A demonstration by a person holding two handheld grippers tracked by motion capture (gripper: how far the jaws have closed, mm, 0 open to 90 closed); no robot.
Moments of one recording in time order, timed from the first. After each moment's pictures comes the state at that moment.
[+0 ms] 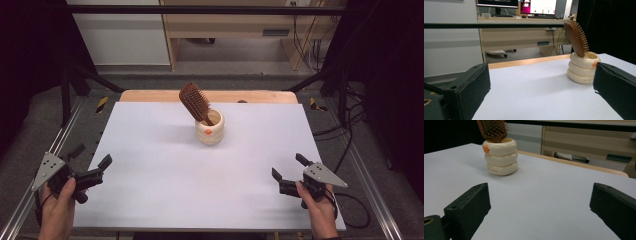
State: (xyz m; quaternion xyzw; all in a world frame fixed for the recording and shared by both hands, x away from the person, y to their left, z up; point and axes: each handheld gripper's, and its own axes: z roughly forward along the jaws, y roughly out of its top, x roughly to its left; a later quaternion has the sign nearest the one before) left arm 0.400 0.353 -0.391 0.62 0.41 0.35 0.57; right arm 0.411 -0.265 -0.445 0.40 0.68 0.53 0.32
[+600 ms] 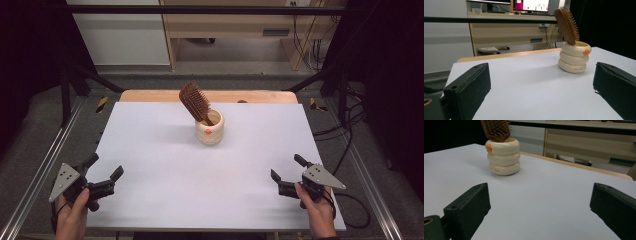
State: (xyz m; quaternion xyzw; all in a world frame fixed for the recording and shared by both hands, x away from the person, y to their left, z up) left arm 0.395 0.336 -0.427 0.63 0.39 0.33 0.58; right arm 0.412 -0.265 -0.453 0.38 0.68 0.54 0.33
